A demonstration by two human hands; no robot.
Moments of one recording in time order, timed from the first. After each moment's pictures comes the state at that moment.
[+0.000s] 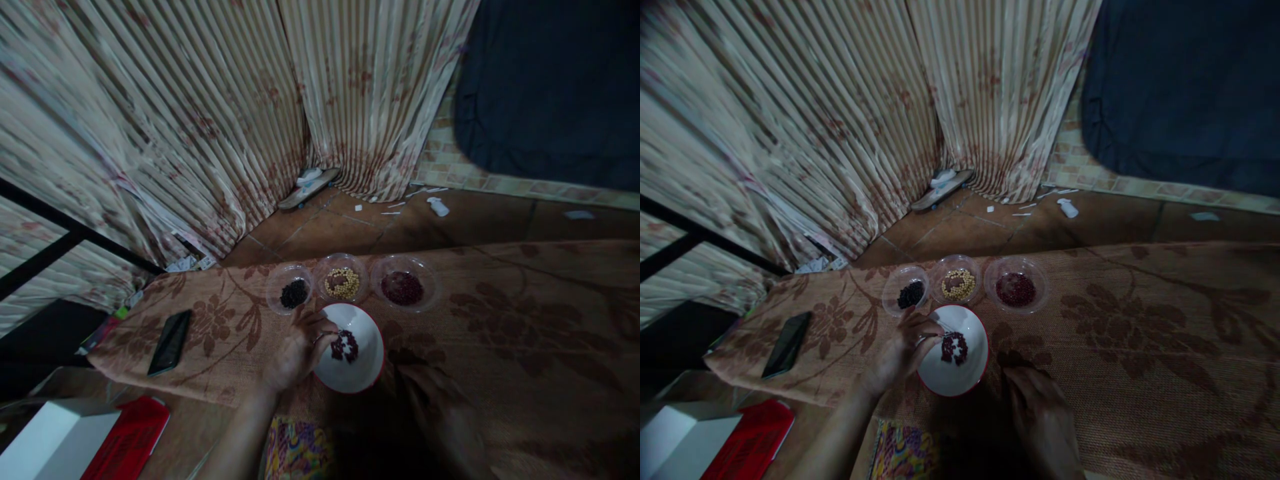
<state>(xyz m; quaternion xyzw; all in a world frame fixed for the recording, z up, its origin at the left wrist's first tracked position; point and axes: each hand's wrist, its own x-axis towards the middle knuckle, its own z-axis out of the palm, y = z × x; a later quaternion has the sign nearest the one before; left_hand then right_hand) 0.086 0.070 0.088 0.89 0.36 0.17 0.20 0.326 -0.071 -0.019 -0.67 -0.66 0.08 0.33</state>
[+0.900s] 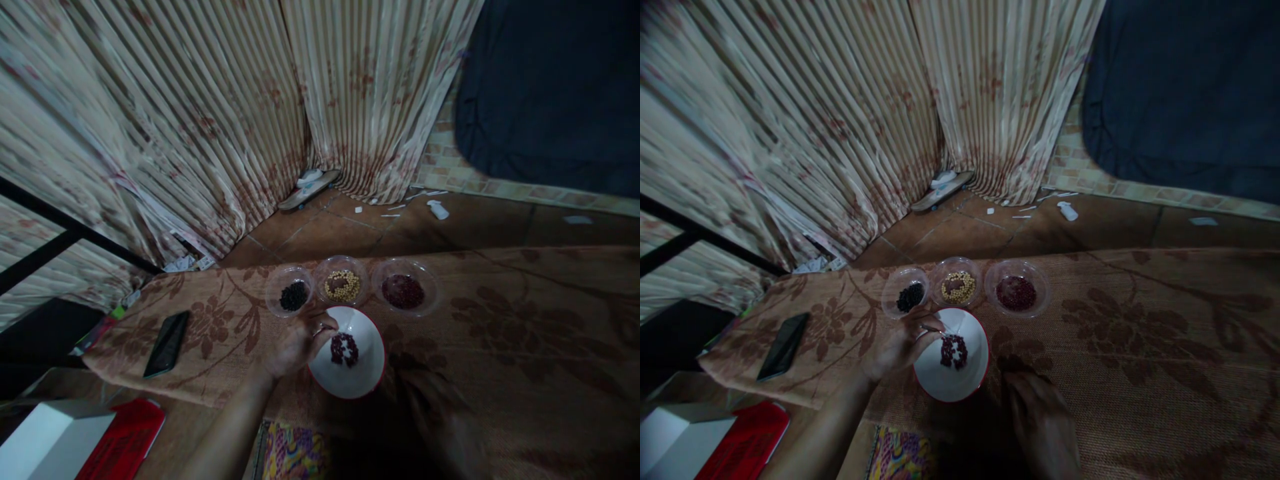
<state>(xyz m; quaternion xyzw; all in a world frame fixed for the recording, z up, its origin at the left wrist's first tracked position) 0.088 0.090 0.096 0.89 0.33 0.17 0.27 0.325 -0.071 -0.021 -0.67 -0.66 0.07 0.33</state>
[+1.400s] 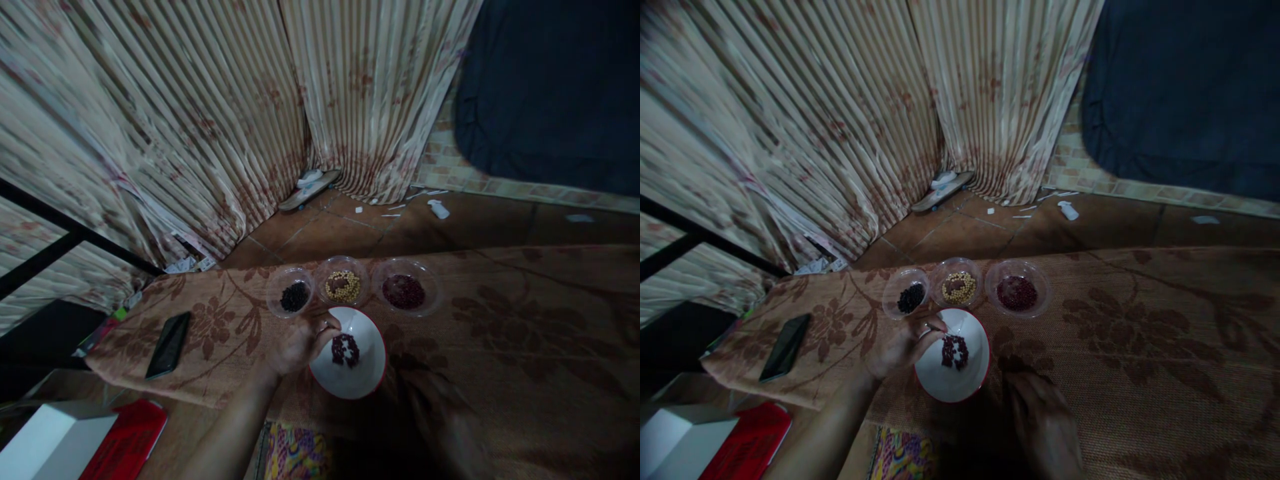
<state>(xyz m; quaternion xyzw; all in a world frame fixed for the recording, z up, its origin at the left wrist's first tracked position) 0.096 0.092 0.104 0.88 0.34 0.14 0.29 0.327 -0.072 -0.024 -0.67 -0.66 0.09 0.33</state>
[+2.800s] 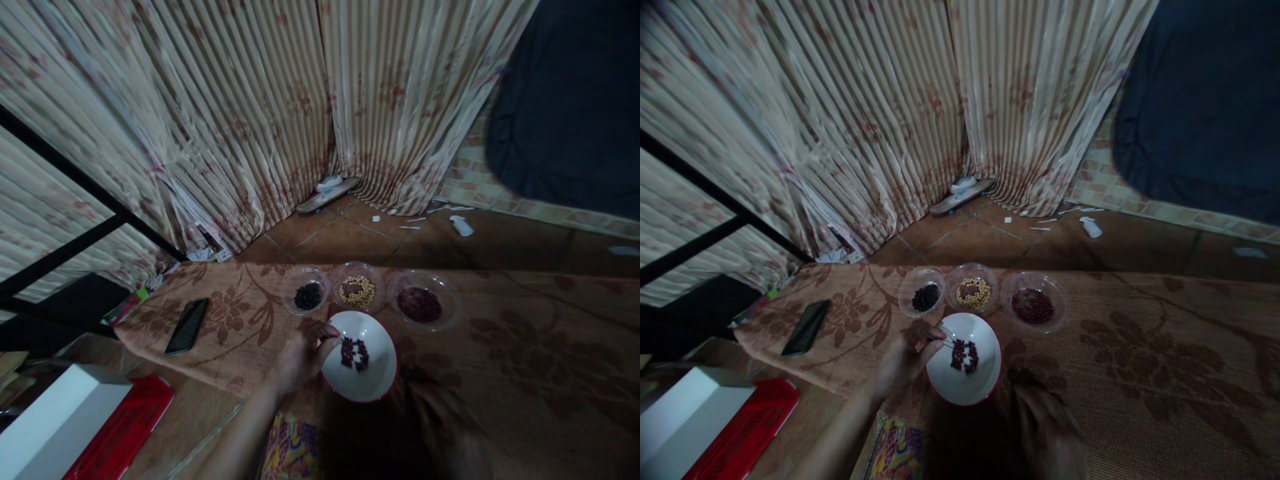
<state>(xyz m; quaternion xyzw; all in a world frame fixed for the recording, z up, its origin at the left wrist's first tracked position) 0.075 0.052 0.090 0.79 0.47 0.25 0.31 0.332 -0.070 -0.039 -0.64 -0.68 0.03 0.35</state>
